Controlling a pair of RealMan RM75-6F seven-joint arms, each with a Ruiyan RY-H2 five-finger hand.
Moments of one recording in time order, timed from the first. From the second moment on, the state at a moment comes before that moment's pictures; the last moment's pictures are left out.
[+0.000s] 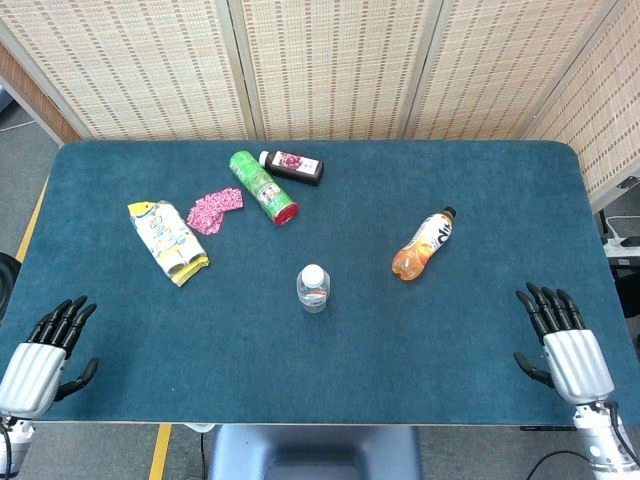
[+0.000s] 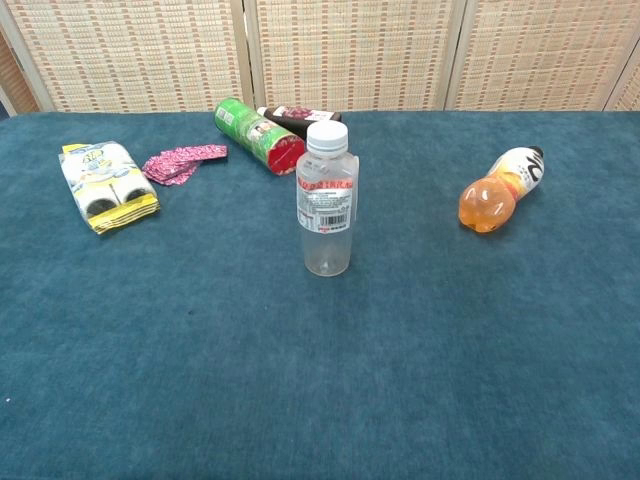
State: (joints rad) left arm -0.12 -1.16 0.00 -1.49 1.67 1.54 -0.03; right arm 0.08 -1.17 0.02 -1.57 -1.62 1.52 -0.08
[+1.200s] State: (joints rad) left arm -0.64 -1.72 -0.07 -1.04 1.65 1.15 -1.19; right arm 0.06 -1.14 0.03 -1.57 -1.64 1.60 0.04
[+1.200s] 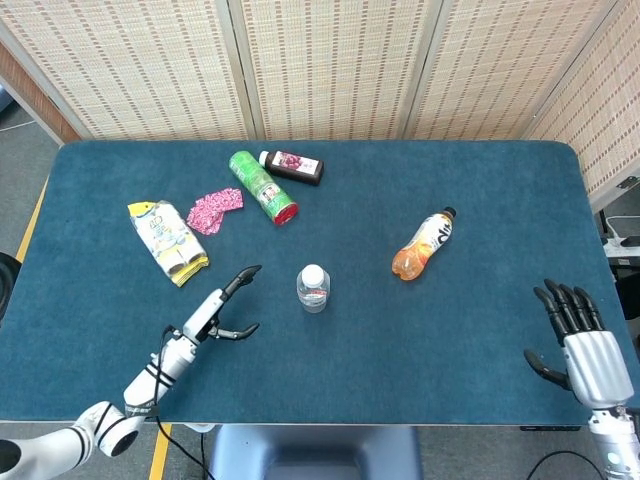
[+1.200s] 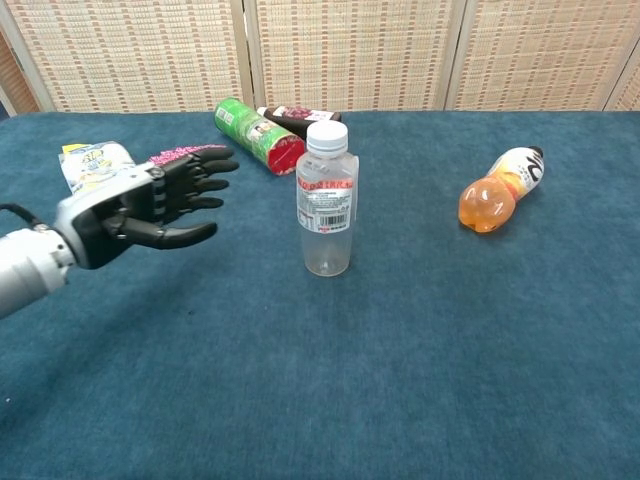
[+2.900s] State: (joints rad) left arm -0.93 -2.01 -0.16 -0.77 1.51 0.93 -1.32; right arm 0.06 -1.07 0.01 -1.60 -1.62 1.53 0.11
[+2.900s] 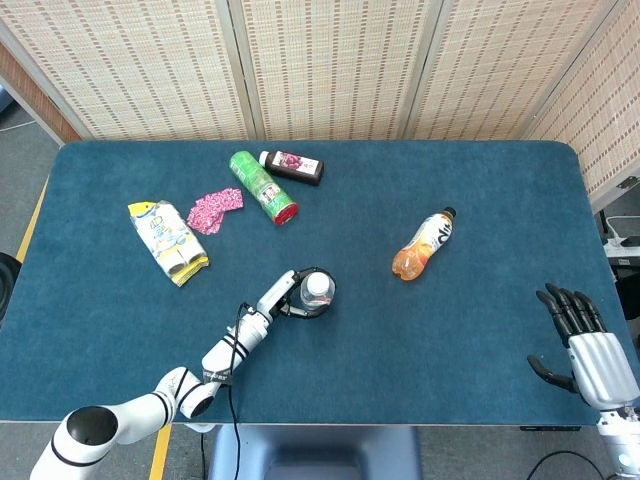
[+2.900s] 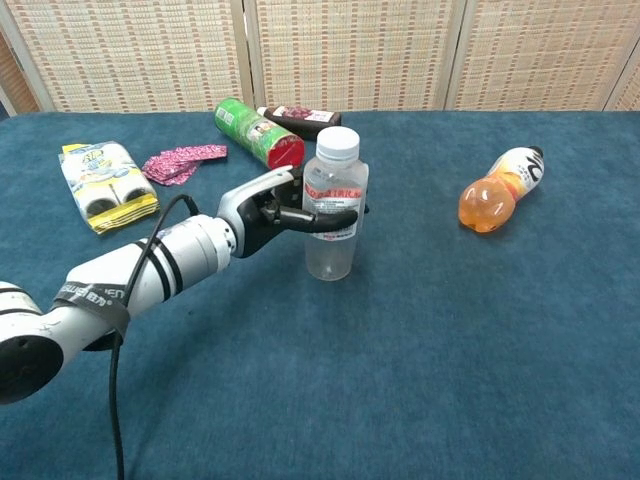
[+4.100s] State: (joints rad) left arm -0.80 -1.89 -0.23 -1.26 1.36 1.00 -0.99; right arm 0.56 -1.04 0.22 -1.87 -1.52 1.00 0.04
